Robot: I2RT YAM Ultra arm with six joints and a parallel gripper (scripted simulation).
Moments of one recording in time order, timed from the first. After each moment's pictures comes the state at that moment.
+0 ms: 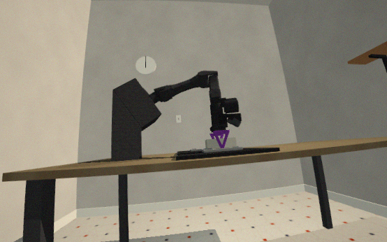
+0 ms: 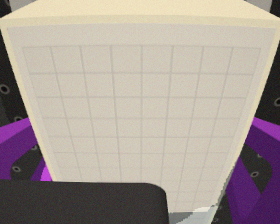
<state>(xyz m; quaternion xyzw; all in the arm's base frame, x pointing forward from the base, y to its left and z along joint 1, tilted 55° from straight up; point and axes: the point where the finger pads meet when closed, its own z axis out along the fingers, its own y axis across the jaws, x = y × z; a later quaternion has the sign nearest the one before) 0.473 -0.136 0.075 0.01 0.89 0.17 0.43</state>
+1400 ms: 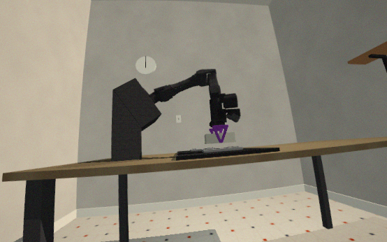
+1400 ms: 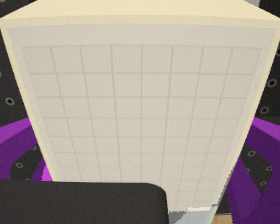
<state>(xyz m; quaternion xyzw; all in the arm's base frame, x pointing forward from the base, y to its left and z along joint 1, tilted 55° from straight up) 0.453 -0.137 0.089 0.01 0.89 0.17 0.43</state>
